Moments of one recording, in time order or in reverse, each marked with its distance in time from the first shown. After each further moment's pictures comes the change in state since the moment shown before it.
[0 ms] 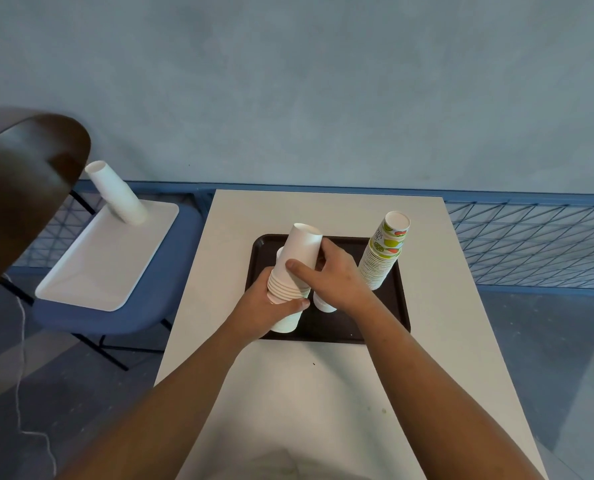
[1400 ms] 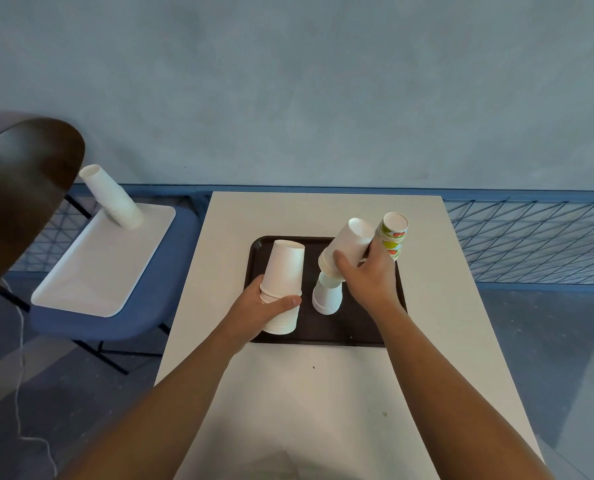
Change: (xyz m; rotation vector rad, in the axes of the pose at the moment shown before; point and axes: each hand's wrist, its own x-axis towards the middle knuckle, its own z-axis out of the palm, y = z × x) left_hand 0.009 -0.014 -0.011 -0.097 -0.056 -0.089; right_hand 0.015 0.054 -0.028 0.026 0.384 0.090
